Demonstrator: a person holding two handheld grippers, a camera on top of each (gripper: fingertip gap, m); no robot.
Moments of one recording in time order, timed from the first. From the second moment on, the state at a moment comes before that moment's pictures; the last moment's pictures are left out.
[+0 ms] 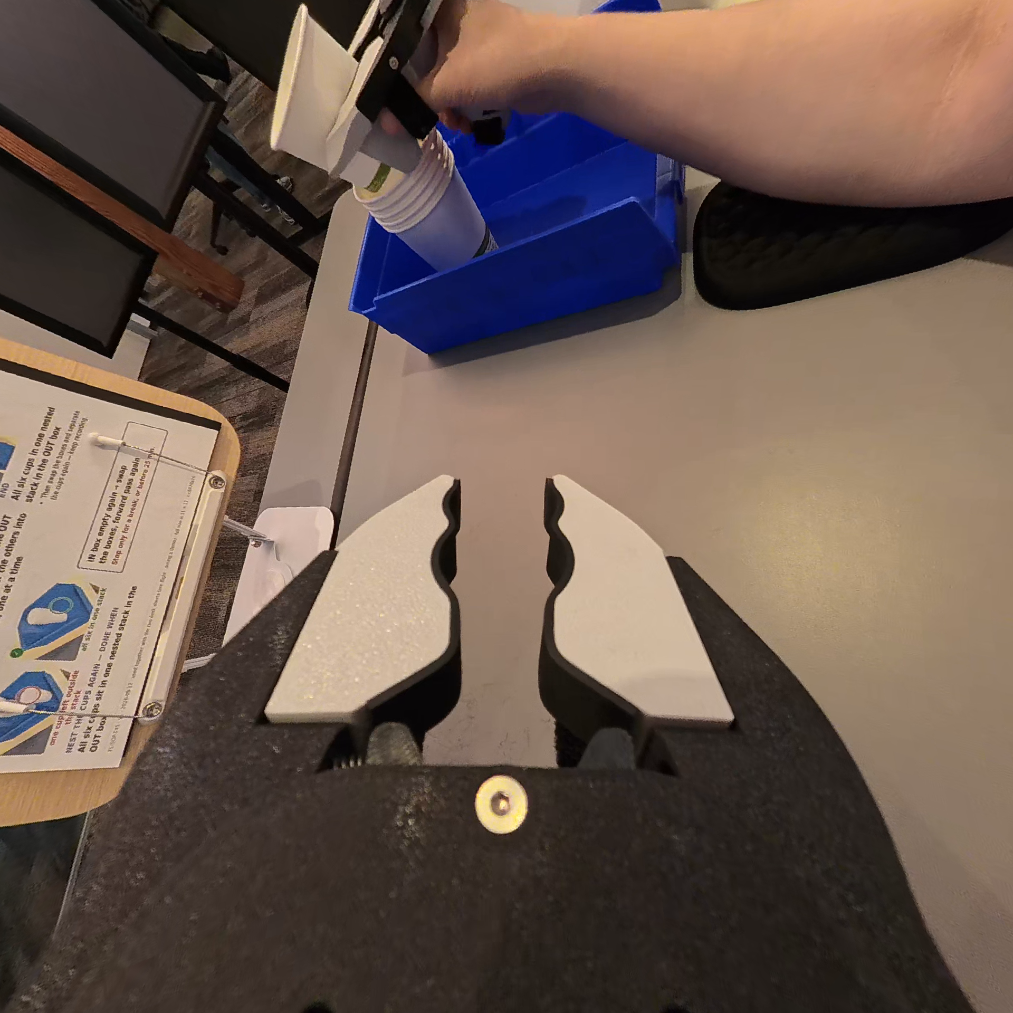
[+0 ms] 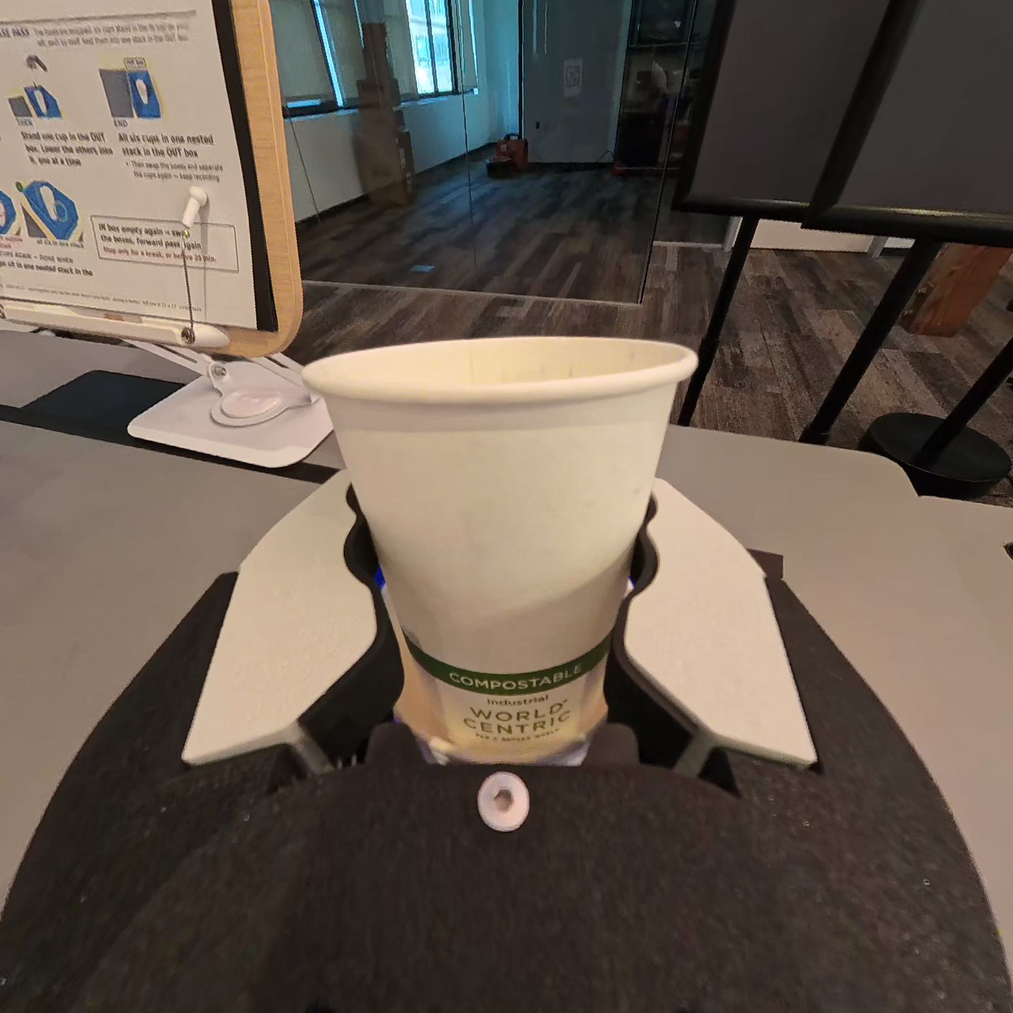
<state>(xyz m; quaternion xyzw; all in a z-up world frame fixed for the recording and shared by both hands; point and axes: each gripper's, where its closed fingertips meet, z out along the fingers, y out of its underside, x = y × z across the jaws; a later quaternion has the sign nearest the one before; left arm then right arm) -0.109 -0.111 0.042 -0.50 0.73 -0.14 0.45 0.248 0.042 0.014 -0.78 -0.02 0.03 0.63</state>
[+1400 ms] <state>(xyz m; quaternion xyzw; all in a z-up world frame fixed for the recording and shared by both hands) -0.113 -0.109 0.044 -0.51 0.72 -0.15 0.45 0.248 -0.042 0.105 -0.72 -0.01 -0.13 0.68</state>
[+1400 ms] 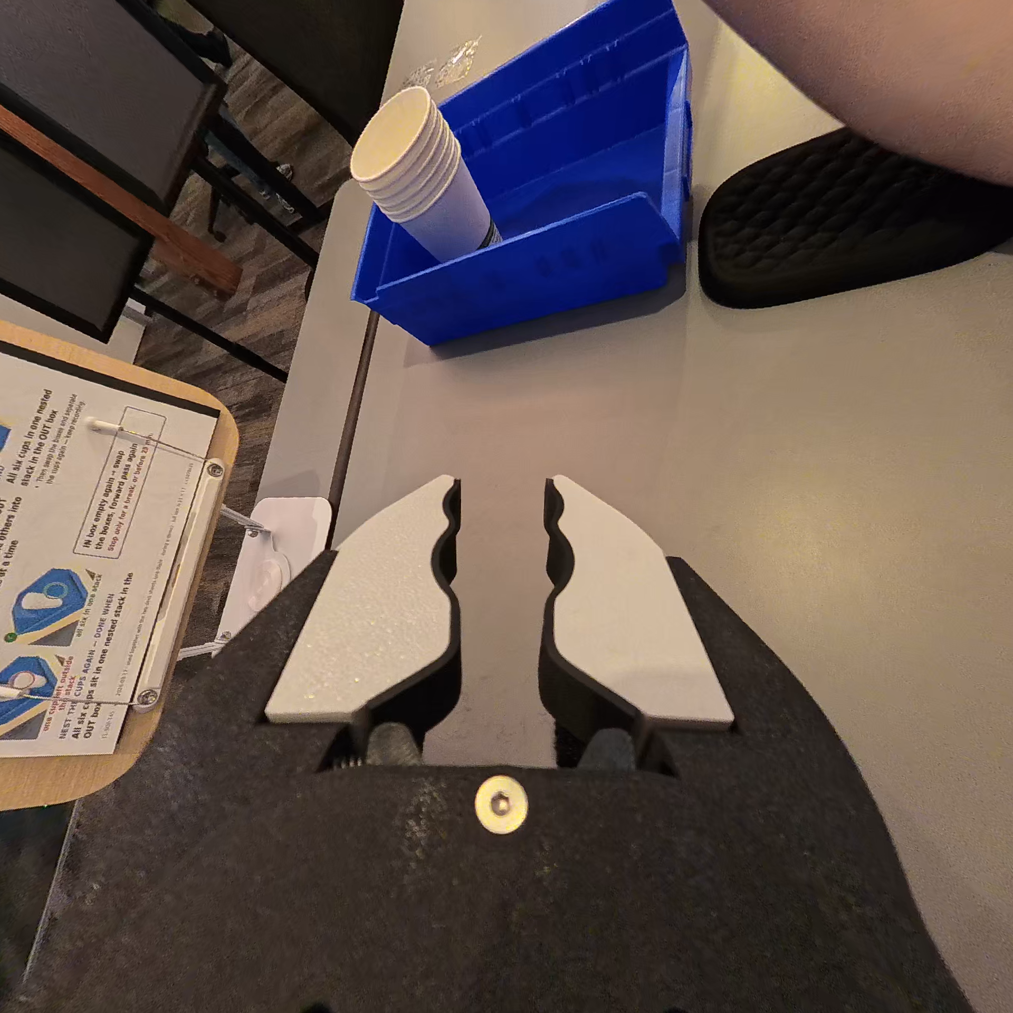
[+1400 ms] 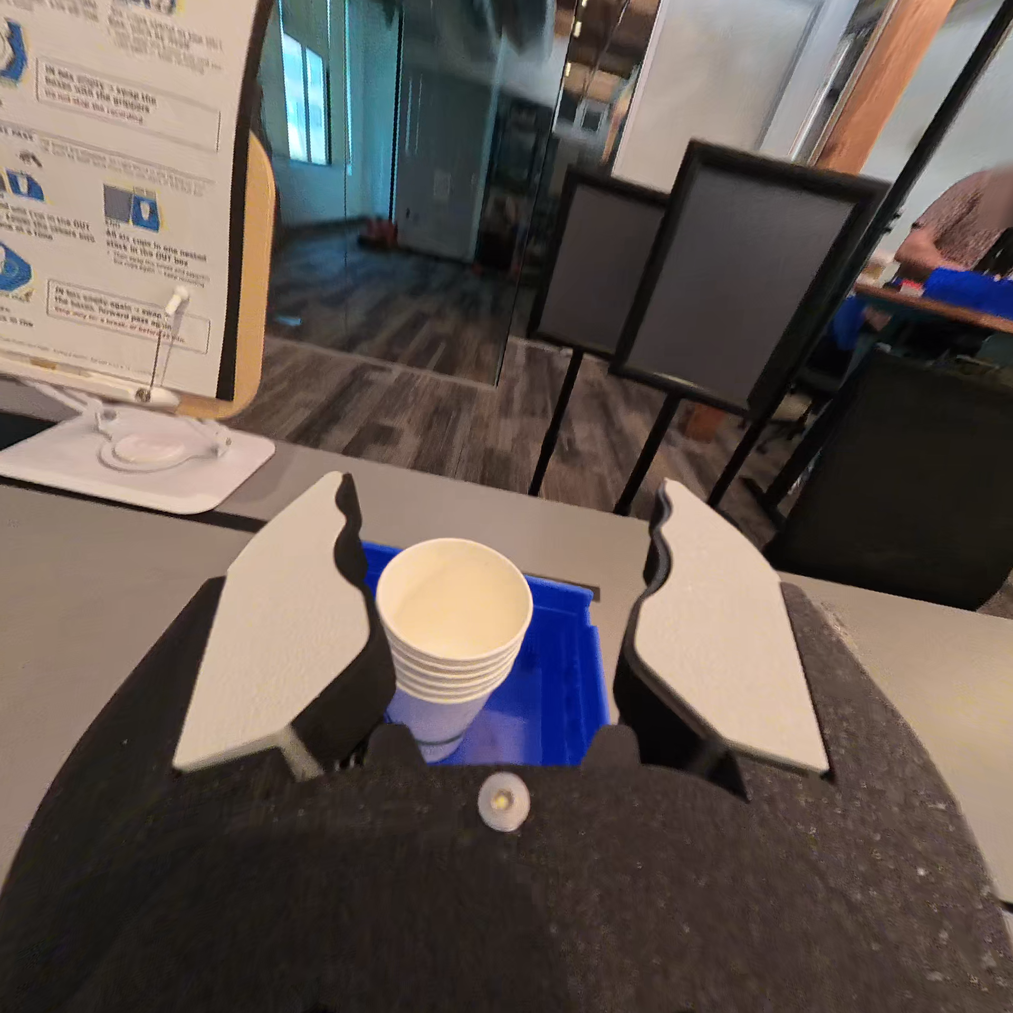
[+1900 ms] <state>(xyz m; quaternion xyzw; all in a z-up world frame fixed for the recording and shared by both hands) -0.120 -0.125 0.067 -0.48 0.72 -0.17 0.48 0.243 -0.013 -0.072 -0.83 0.06 -0.01 0.56</state>
